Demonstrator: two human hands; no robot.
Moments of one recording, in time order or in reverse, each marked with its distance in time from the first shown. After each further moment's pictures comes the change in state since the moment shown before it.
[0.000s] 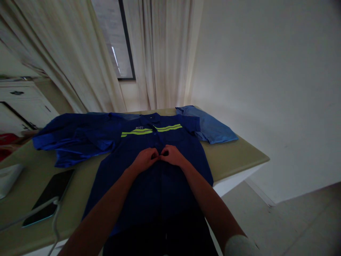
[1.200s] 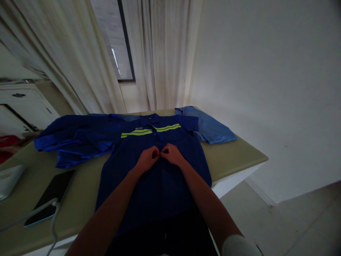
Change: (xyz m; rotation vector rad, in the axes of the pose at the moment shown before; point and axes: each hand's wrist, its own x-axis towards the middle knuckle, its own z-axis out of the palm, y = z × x) left_hand 0.007 0.014 0.008 -0.229 0.134 -0.150; right_hand 0.003 0.000 0.001 0.004 0.098 0.110
